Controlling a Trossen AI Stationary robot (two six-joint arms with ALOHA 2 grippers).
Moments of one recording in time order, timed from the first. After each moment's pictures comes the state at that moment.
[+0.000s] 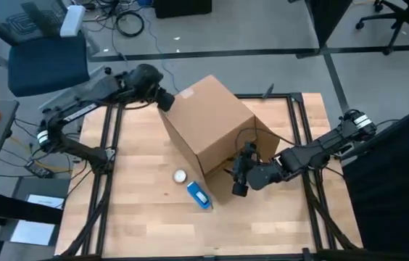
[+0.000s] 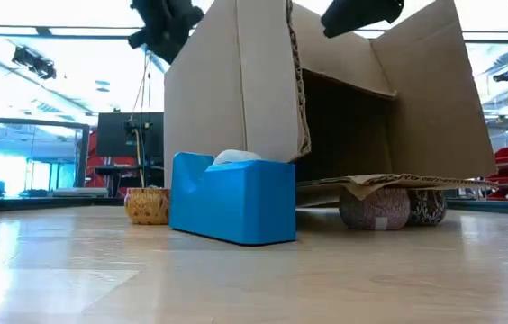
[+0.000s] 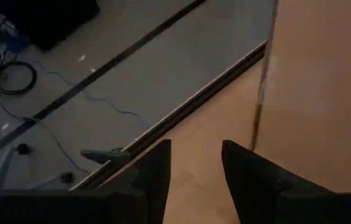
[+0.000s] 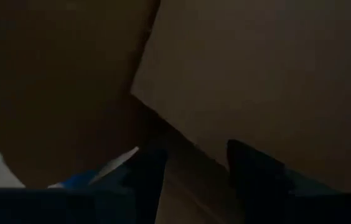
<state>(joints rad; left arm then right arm) 0.51 1.36 1.50 -0.95 -0.38 -0.21 0.43 1.41 1.14 -0.46 0.69 0.34</state>
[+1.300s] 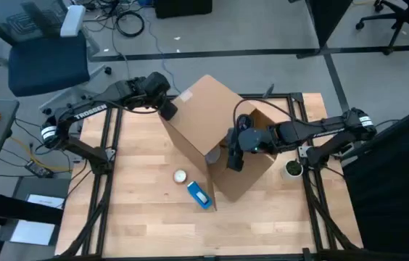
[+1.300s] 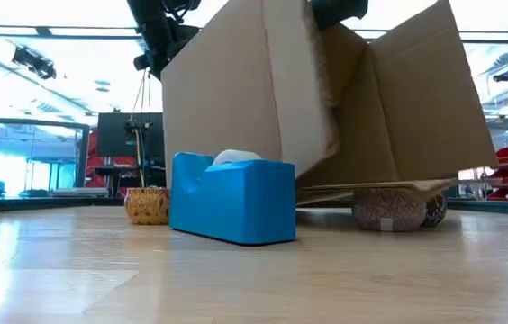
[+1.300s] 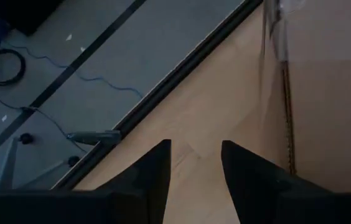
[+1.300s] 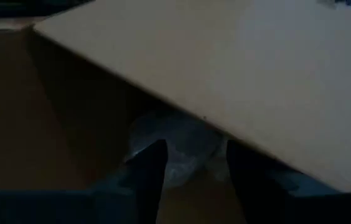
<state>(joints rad) 0.46 1.43 1.38 -0.95 -0.33 -0.16 0.17 1.41 1.38 -0.63 0.52 0.14</state>
